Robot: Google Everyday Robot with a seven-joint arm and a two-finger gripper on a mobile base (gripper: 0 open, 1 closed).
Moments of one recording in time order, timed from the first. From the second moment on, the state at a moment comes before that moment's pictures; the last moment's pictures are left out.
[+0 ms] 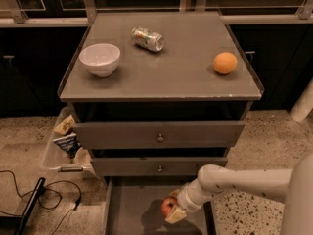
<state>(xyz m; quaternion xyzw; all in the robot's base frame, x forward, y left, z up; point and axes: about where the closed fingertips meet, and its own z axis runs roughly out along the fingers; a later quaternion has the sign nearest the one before) 0.439 -0.078 0.368 -0.58 0.76 0.24 0.16</state>
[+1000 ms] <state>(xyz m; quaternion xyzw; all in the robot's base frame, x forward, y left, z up) 0.464 -0.137 0.304 -0.51 0.80 0.22 0.21</state>
